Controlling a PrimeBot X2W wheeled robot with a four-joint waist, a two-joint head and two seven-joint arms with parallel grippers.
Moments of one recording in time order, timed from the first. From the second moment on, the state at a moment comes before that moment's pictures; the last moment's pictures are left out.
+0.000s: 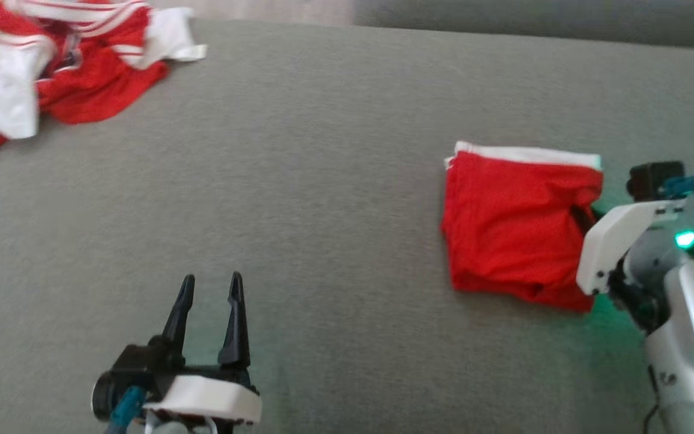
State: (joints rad) left arm -0.06 0.30 -0.58 0.09 -0.64 0.29 -0.25; right arm -0.38 -0.19 0.05 0.45 0.24 0.13 0.53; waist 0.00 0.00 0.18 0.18
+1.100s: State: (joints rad) left arm -0.26 0.36 -0.62 -0.03 -0.54 0.30 -0.15; right arm -0.73 -0.42 -0.03 0.50 0.10 0.13 0.44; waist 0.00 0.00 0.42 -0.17
